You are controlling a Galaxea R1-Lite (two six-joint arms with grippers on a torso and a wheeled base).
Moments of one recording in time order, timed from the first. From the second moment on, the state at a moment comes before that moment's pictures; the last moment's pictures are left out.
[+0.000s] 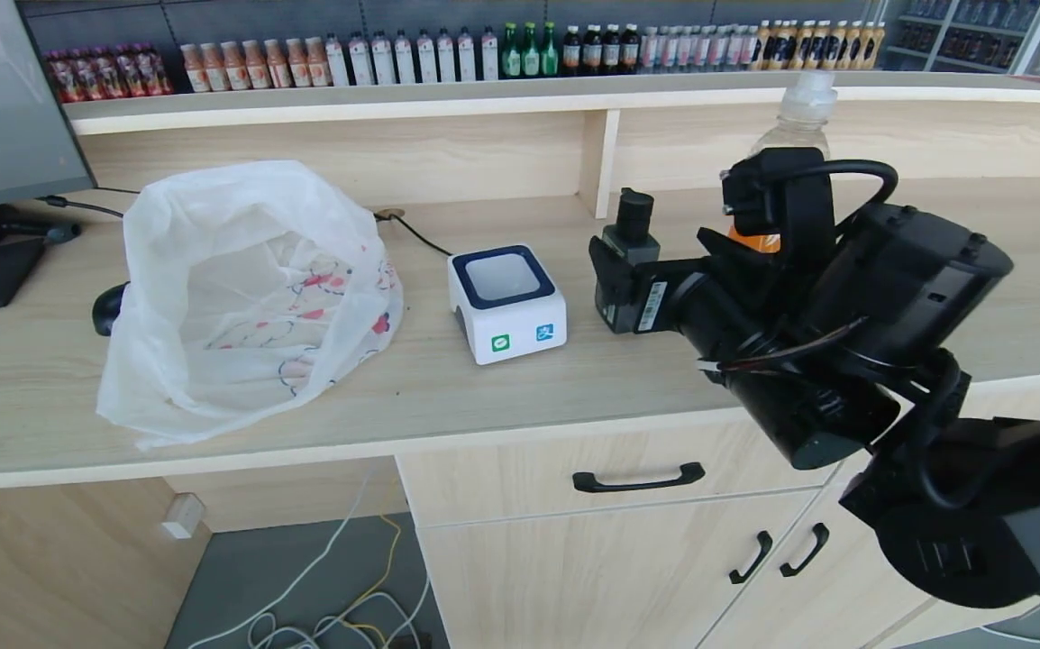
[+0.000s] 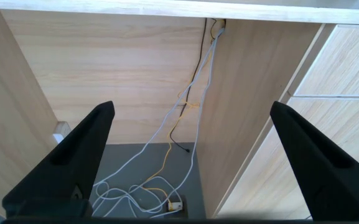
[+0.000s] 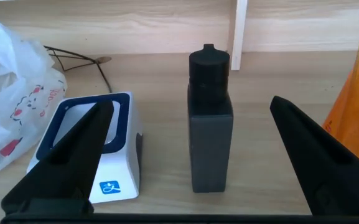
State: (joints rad) left arm 0.00 0.00 0.00 0.00 0.00 0.00; right arm 0.72 1.81 -0.93 -1.13 -0.46 -0.09
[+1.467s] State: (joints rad) left arm 0.00 0.00 0.00 0.00 0.00 0.00; right arm 0.57 2.06 -1.20 -1.12 -0.36 -0.09
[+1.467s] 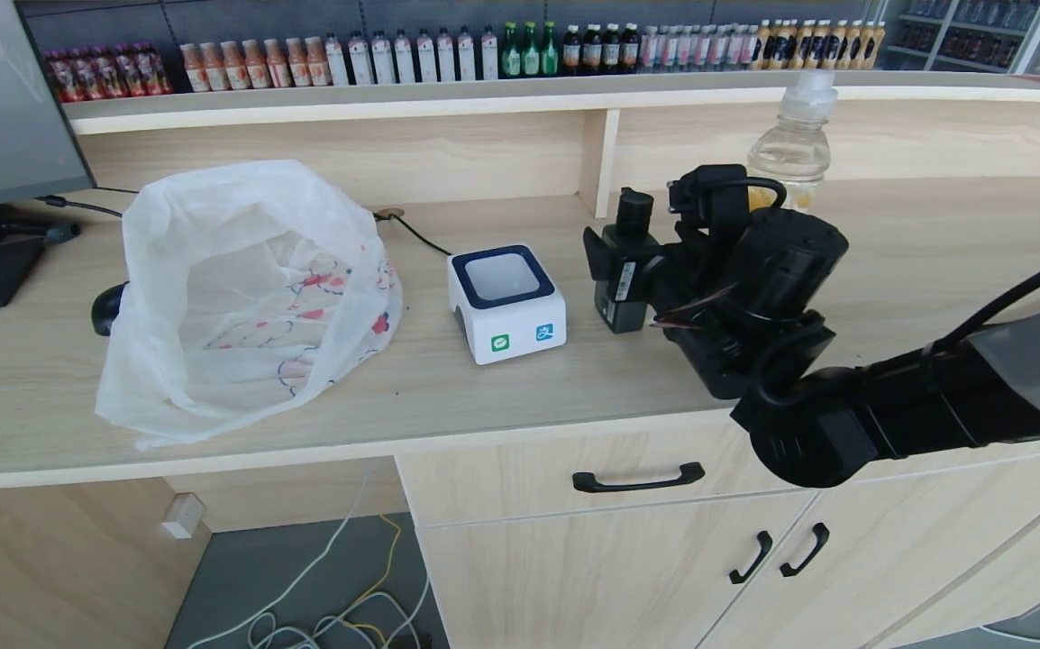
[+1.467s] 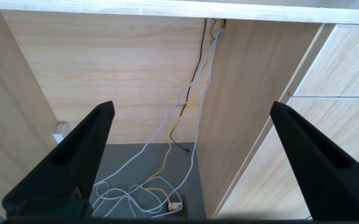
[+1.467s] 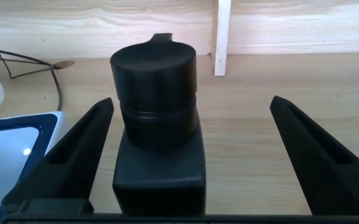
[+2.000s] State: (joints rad) left arm 0.00 0.00 0.00 0.00 0.00 0.00; right arm 0.53 2.12 -1.28 -1.12 -0.33 -0.09
